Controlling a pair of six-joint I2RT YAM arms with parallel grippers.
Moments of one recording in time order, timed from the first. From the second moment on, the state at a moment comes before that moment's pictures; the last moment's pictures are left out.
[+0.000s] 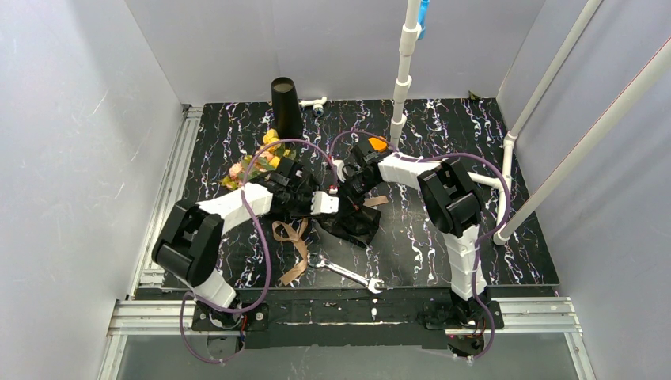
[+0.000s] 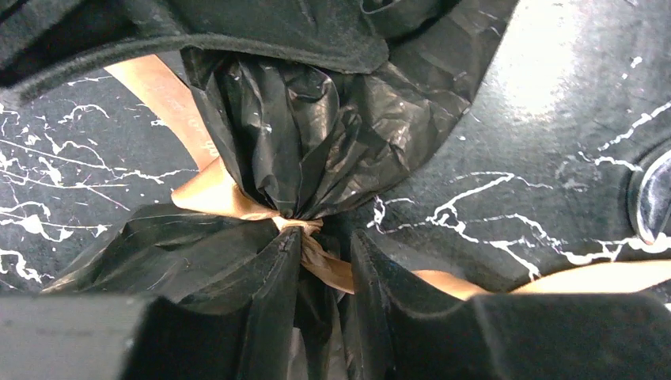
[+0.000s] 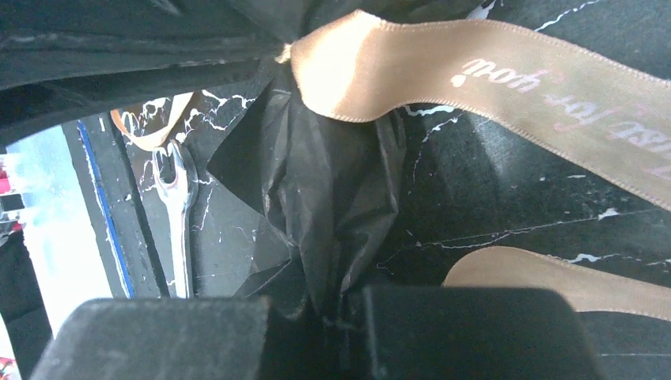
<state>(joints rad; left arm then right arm) -0.50 1.58 0.92 -0.39 0.45 1.16 0.60 2.14 1.45 -0.56 -0.85 -0.27</state>
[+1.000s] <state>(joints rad) -0.48 1.62 0.95 -0.29 0.43 0.93 0.58 2.13 1.43 -0.55 -0.85 -0.27</state>
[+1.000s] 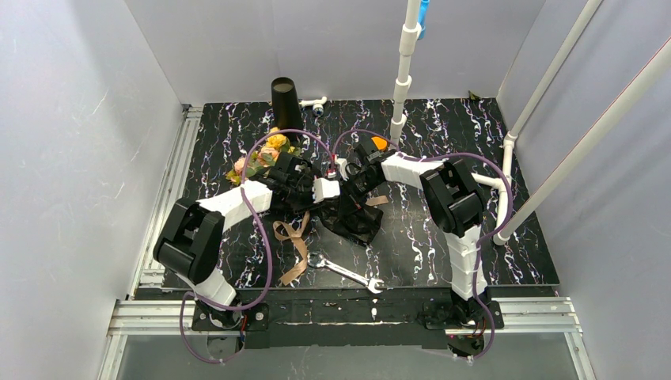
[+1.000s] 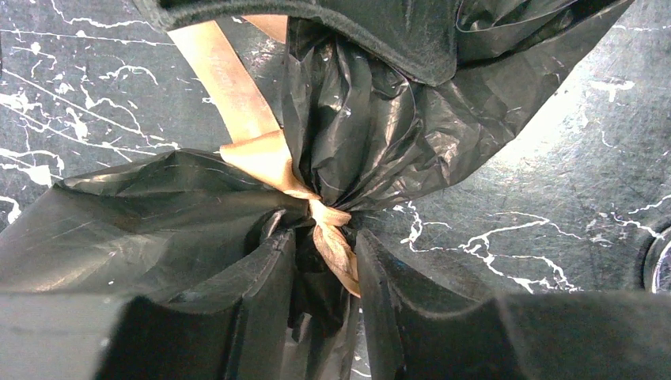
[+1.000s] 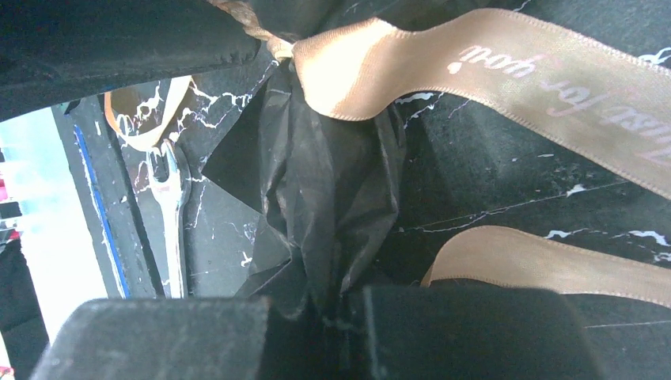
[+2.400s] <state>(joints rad) -0.48 1.68 1.01 -0.34 0.51 1.08 0.58 2.13 1.42 -0.55 -0.85 -0.28</state>
